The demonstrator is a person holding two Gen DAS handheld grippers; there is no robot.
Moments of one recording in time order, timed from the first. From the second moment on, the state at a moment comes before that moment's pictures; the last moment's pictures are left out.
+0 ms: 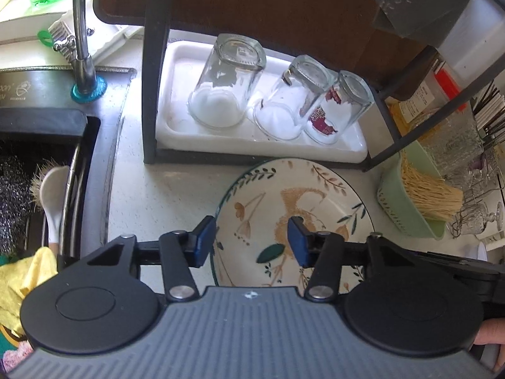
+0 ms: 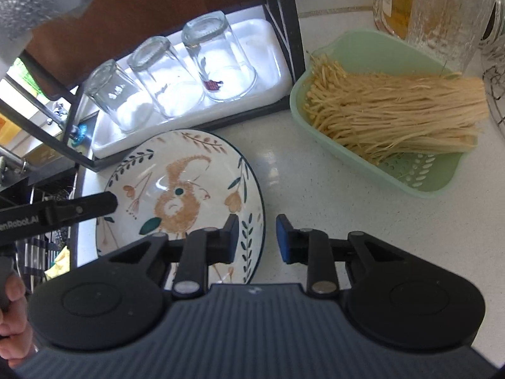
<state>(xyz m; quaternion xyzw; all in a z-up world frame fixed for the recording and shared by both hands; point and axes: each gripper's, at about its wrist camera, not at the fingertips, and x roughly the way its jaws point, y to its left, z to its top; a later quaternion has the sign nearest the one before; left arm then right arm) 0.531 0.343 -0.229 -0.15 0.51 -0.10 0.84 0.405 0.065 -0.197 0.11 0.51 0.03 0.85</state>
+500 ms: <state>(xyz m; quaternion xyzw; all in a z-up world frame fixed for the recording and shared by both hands) 0.545 0.344 -0.247 -0.14 0.55 -0.11 0.82 0.423 0.060 -0.210 0.11 0.52 0.07 0.84</state>
